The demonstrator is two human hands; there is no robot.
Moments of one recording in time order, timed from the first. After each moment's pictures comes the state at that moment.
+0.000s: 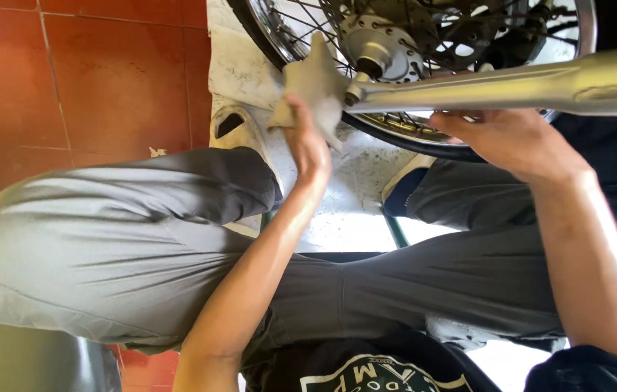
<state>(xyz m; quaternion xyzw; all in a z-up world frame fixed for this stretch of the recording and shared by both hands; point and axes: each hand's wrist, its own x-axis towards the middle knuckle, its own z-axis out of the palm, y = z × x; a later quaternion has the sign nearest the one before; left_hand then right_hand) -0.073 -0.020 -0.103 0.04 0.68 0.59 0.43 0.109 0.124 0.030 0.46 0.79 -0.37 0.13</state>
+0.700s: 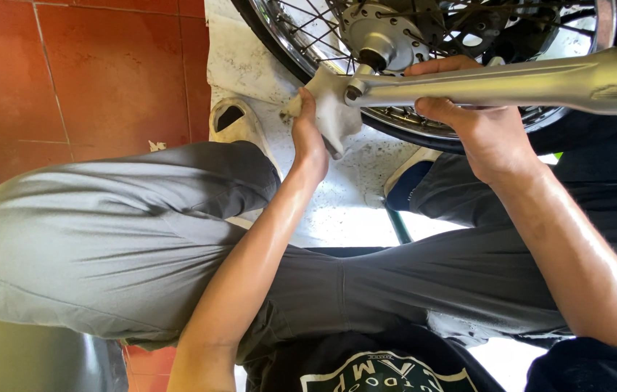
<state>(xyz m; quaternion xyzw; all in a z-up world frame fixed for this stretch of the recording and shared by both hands) -0.079 -0.020 -0.129 -0.16 0.64 0.52 0.55 0.082 0.106 0.018 0.45 0.59 -0.66 -0.11</state>
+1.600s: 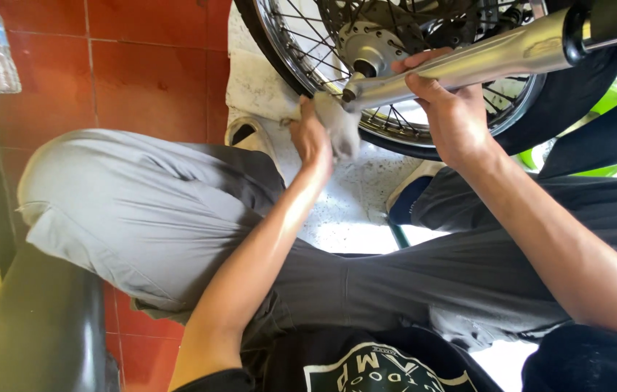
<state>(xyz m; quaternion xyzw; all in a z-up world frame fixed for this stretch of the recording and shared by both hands) -0.068 -0.019 -0.087 -0.09 0.70 0.53 0.46 0.087 0.092 0.001 0.34 0.49 -0.76 -0.27</state>
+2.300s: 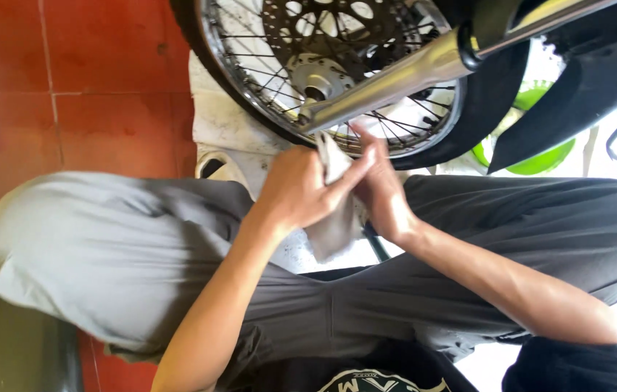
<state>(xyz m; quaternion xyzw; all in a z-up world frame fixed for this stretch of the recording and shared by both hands) -0.069 -0.034 0.057 0.56 0.60 0.33 0.48 0.087 -0.007 0.062 0.47 0.52 -0.65 -0.29</state>
